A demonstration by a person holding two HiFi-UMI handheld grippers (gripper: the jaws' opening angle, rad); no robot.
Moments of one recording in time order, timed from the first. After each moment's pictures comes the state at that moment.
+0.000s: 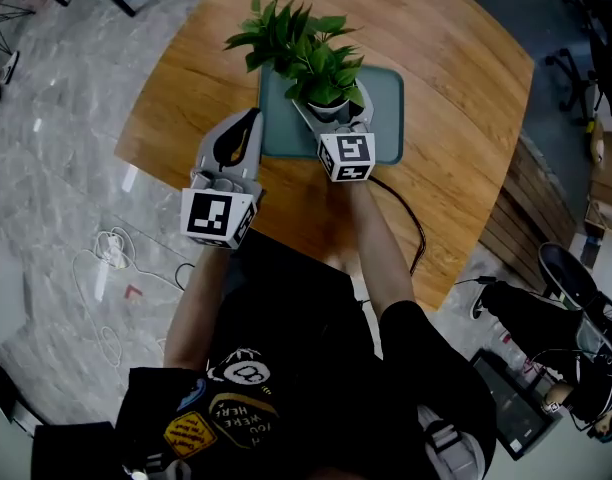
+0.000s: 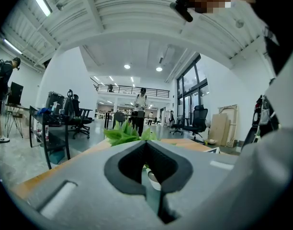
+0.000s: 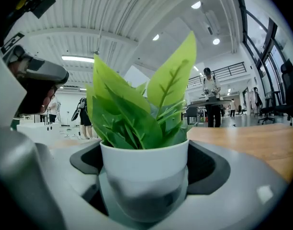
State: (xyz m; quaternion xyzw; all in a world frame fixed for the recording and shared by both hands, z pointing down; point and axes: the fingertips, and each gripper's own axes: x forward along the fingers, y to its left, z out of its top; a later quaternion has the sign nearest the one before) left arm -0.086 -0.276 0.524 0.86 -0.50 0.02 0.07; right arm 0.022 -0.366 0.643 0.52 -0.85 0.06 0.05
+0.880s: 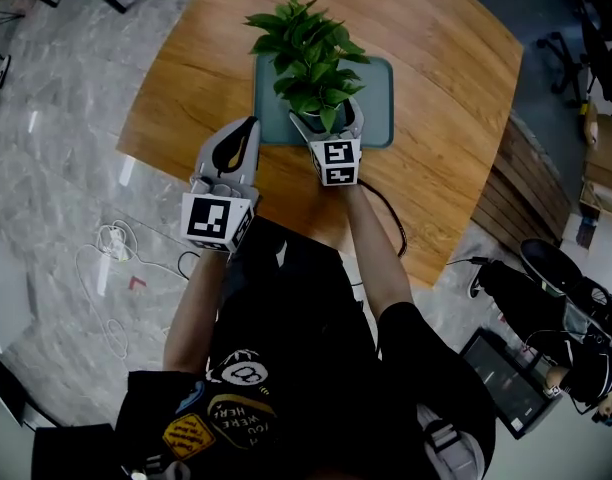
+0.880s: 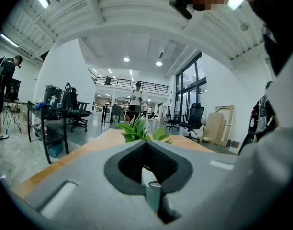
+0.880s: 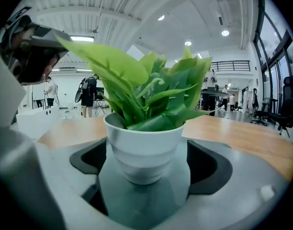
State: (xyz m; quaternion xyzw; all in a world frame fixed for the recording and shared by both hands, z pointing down) left arm -0.089 -0.247 0.515 0.87 -0.48 0.05 0.11; right arm 0.027 -0.317 0.692 0.53 -0.83 0.10 0.18
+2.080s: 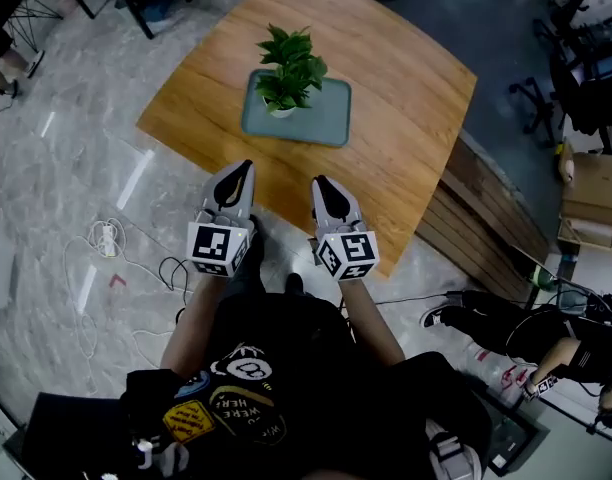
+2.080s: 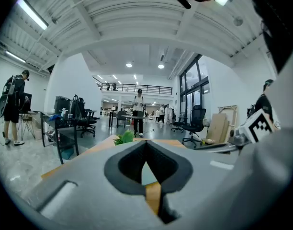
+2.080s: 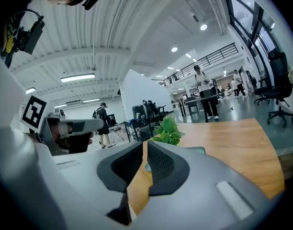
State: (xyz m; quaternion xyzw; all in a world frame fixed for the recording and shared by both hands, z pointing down) left arm -0.038 -0.064 0.405 0.85 -0.52 0.05 0.09; right arm 0.090 -0.056 0.452 0.49 -0.86 0.17 0.04
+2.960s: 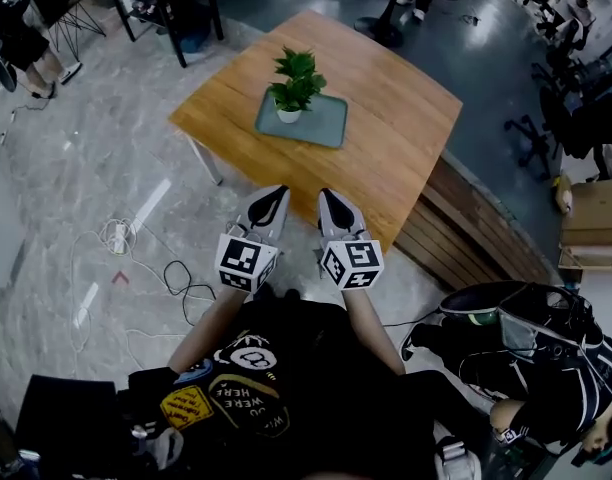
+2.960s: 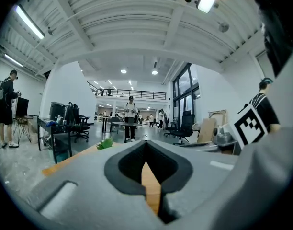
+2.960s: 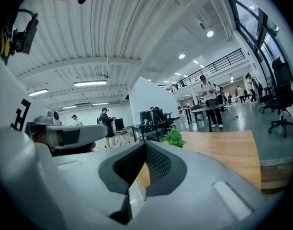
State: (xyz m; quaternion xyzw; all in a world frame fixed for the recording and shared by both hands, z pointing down) left arm 0.064 0.130 0.321 0.86 -0.50 0.03 0.05; right arm 0.135 0.107 0.355 0.46 -0.88 0.13 0.02
